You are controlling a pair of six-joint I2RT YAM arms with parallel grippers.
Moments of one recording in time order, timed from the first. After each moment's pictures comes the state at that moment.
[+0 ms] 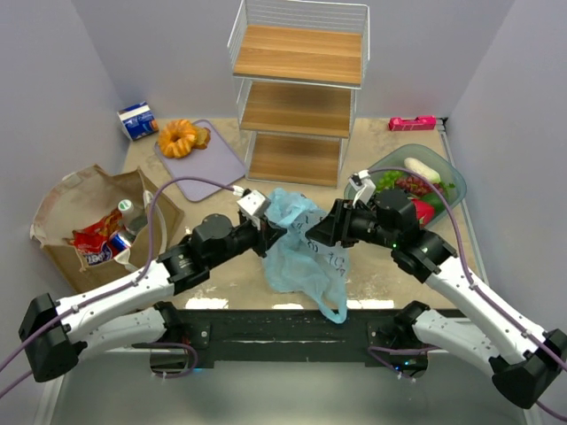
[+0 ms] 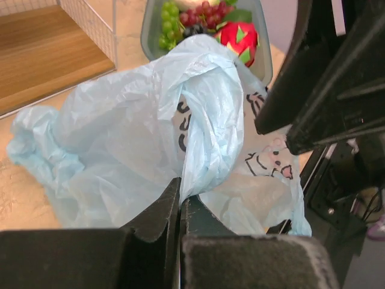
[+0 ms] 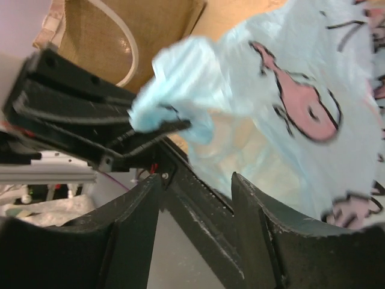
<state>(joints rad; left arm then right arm) -0.94 0.96 0.64 0.12 -0.01 -0.26 0.64 0.88 0.83 -0.35 -0.35 0.74</state>
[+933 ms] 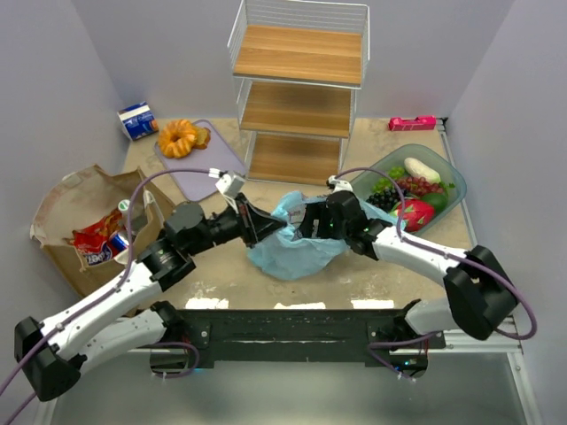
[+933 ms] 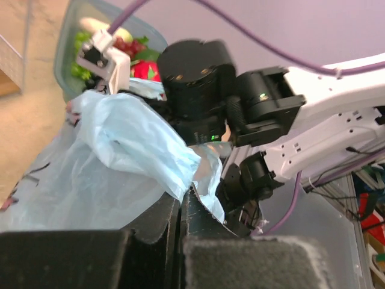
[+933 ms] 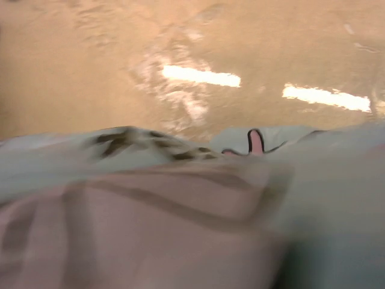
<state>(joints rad) -0.80 0.90 0.72 0.15 0.32 -0.57 0.70 1.34 0.74 -0.07 0.10 0.63</state>
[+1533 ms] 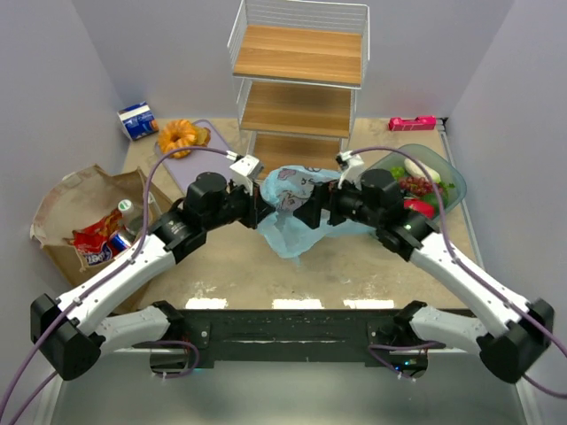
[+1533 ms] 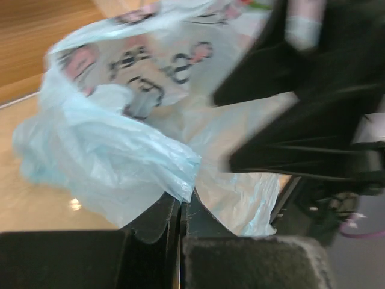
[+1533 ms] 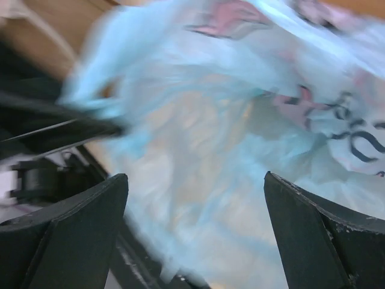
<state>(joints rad) -0.68 1.07 0.94 -0.21 0.23 -0.30 0.63 1.12 0.94 -0.26 -0.21 0.46</state>
